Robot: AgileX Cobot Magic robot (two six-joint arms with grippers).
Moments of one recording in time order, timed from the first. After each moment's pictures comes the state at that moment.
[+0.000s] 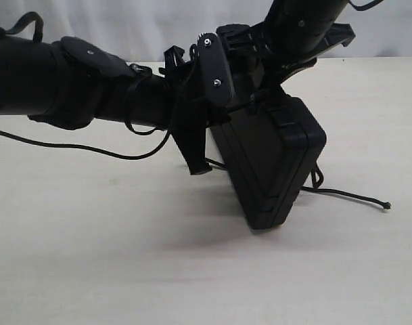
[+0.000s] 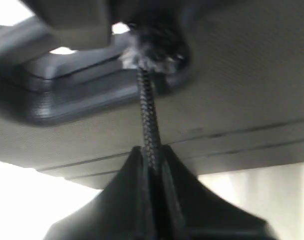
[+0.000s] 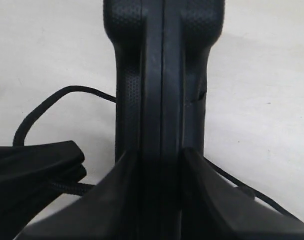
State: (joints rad) left arm -0.66 1.77 -1.08 -1.32 0.21 2.06; right arm 0.43 1.80 -1.66 0.01 1.17 0.19
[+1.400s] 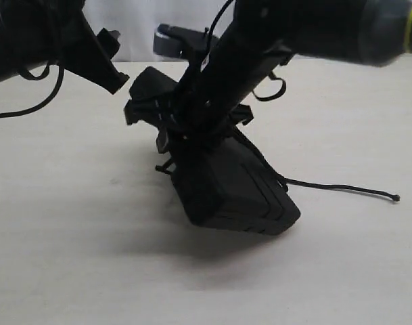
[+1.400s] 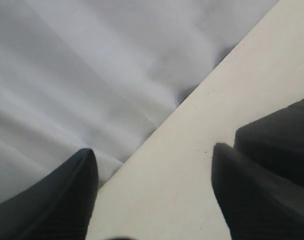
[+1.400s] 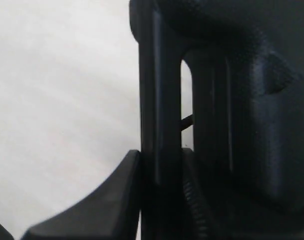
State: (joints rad) left arm -0.66 1.37 -0.92 -1.63 -0.48 2.11; right arm 0.63 1.83 -1.44 0.33 0.83 0.17
